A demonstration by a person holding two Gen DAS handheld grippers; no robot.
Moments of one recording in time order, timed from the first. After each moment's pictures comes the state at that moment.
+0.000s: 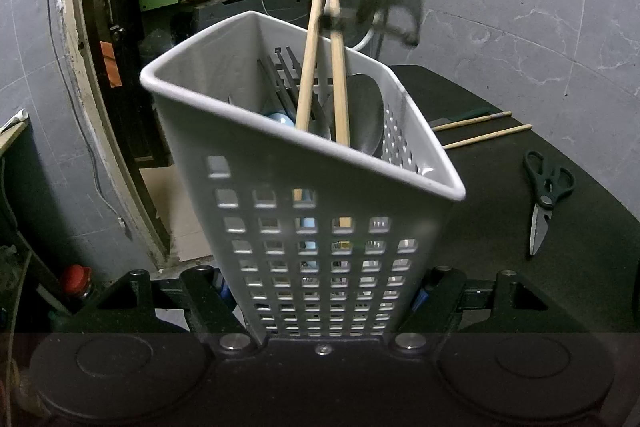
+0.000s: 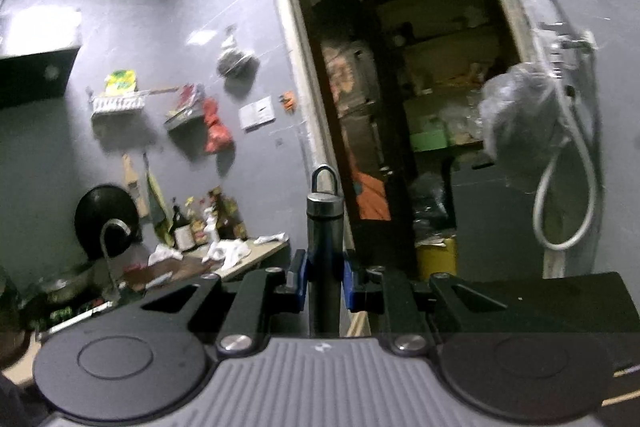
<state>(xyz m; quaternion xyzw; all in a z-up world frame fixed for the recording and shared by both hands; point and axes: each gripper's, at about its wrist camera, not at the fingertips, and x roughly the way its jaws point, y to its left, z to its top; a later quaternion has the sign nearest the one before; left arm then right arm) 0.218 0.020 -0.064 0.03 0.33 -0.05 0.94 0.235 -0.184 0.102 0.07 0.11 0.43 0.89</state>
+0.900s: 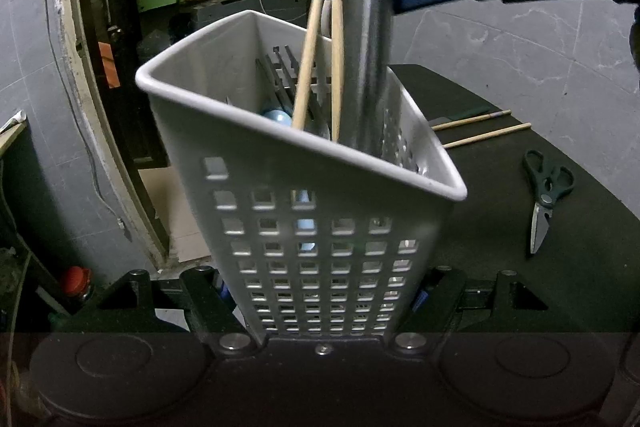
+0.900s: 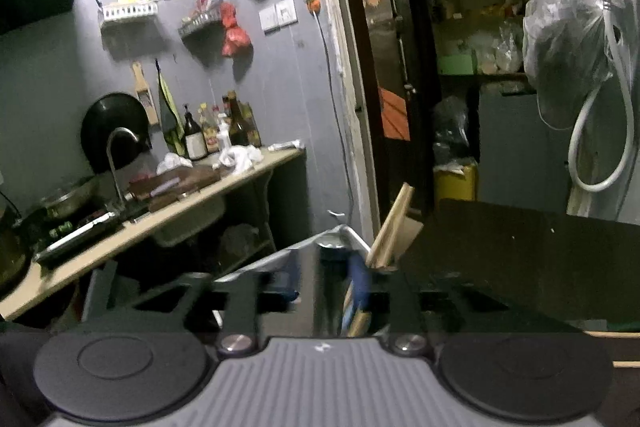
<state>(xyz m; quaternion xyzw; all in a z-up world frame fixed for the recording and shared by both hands) 0.219 0.021 -0.064 0.03 0.33 -0.06 0.94 0.231 -0.128 0.047 -0.01 0.22 0.45 0.87</state>
